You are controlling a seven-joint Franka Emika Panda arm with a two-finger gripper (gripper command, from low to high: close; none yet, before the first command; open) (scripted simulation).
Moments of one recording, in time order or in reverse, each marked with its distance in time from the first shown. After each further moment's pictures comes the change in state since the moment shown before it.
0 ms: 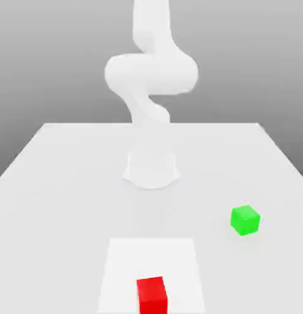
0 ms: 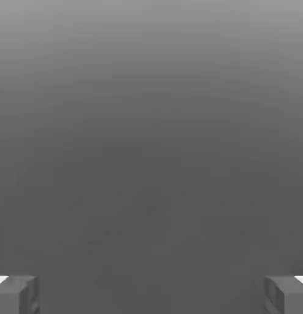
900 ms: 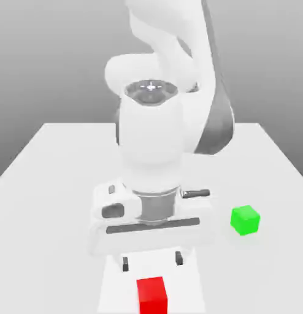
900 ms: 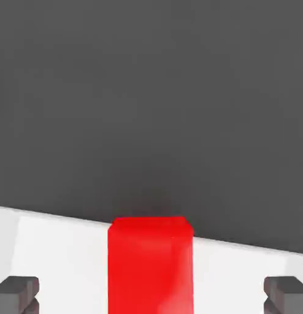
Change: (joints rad) arm 0.039 0.984 -0.035 -0.116 0.025 0.377 -0.180
